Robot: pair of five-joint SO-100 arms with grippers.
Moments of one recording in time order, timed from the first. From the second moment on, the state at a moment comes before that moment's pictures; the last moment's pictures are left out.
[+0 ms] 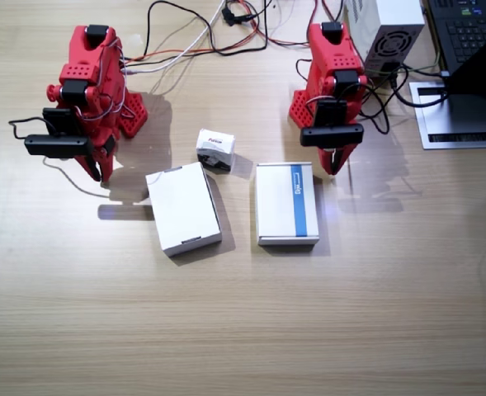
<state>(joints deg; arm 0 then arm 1) 3.6 185.7 175.3 68.0 71.4 0.4 179.8 164.1 84.0 -86.1</state>
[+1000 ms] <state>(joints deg) 3.6 185.7 175.3 68.0 71.4 -43.4 181.0 130.4 89.9 -81.2</state>
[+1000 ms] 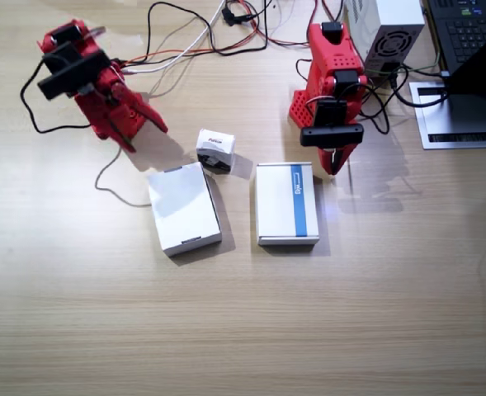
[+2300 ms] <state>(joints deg) 3.6 185.7 175.3 68.0 71.4 -65.1 175.4 157.9 46.1 -111.9</state>
